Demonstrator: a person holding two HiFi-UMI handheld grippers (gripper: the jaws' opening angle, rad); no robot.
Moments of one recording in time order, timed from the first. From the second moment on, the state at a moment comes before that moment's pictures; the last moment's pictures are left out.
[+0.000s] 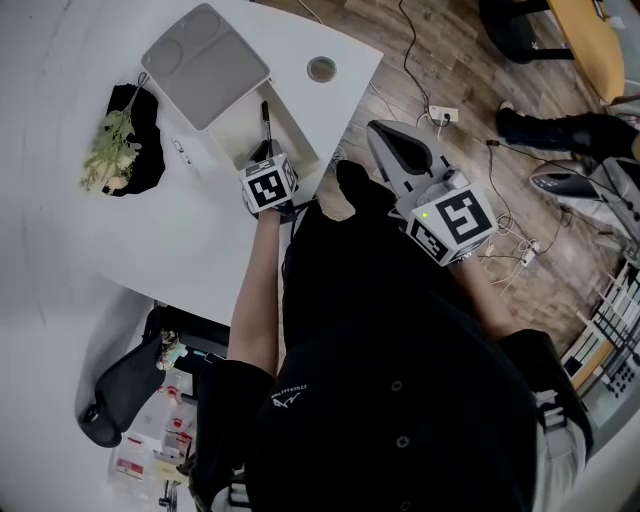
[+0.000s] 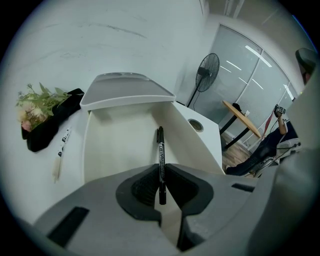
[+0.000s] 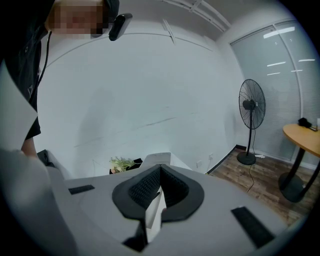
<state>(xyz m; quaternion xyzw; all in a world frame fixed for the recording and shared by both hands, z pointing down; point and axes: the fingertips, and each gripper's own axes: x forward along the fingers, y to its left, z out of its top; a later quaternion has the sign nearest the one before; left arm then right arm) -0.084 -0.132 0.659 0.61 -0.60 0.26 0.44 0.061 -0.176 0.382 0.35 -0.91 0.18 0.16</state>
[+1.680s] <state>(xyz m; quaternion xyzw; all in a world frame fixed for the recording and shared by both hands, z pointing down) -0.095 -0.131 0.547 0.68 -0.66 0.14 0.30 0.054 -0.192 0.356 0.32 -0.93 0.15 0.14</state>
